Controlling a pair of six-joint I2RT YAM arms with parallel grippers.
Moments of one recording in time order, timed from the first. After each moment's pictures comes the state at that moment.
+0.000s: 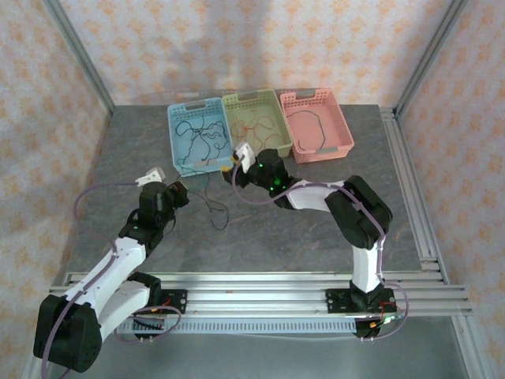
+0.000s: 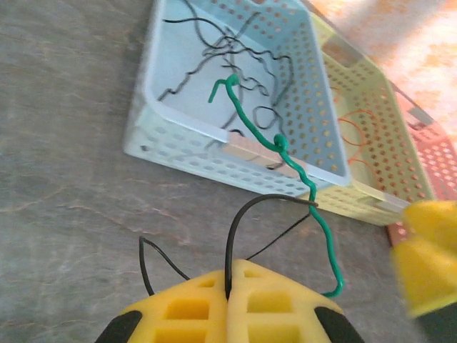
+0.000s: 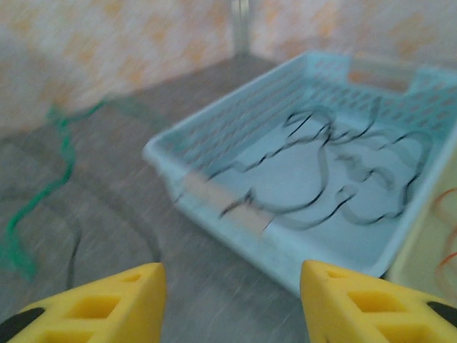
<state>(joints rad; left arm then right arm) -0.21 0.91 0.43 0.01 -0.10 -0.75 0.70 1.93 1.07 0.59 -0.32 -0.03</state>
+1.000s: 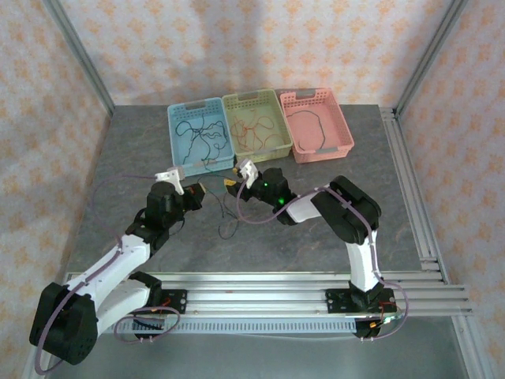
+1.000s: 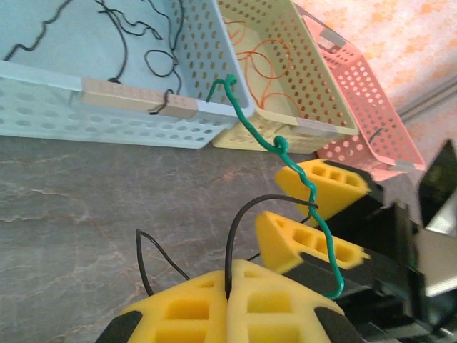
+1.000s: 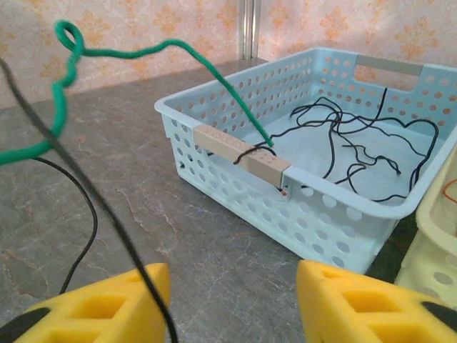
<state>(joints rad) -0.30 0.96 0.43 0.11 0.08 -0.65 0.72 2.03 0.92 0.94 -0.26 -0.08</state>
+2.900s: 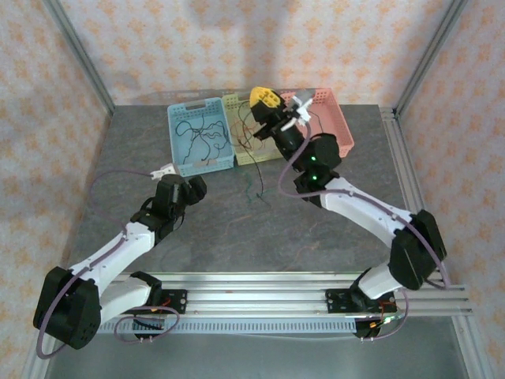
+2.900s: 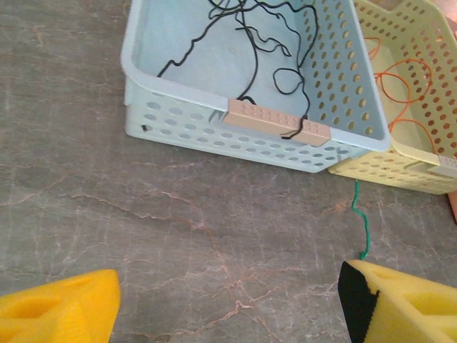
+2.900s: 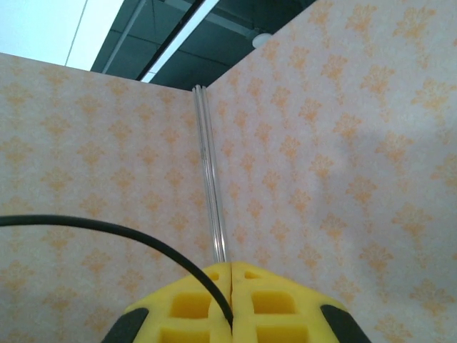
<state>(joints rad) -0.33 1.07 0.55 -0.10 -0.25 -0.70 0.70 1.51 1.18 0.97 -0.09 0.19</state>
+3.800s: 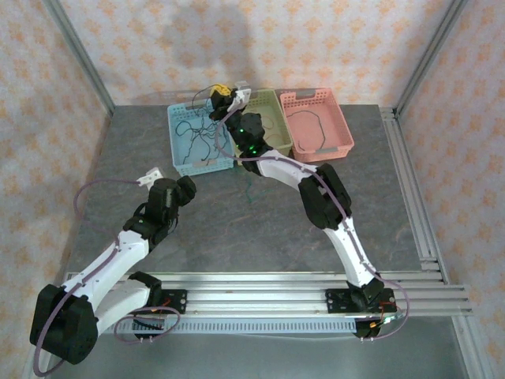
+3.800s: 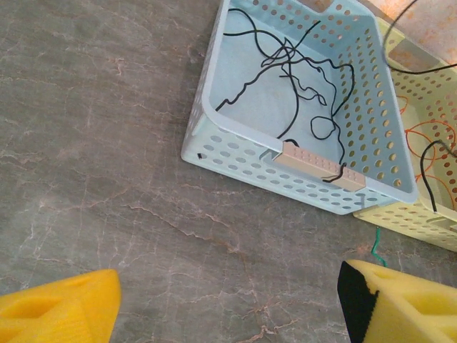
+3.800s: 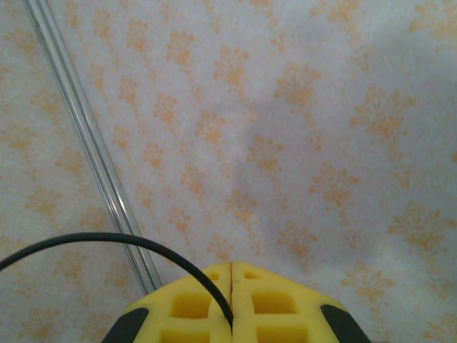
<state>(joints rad) -0.29 0.96 0.51 -0.14 -0.35 -0.78 0.70 2.36 1.91 0.85 0.16 0.29</state>
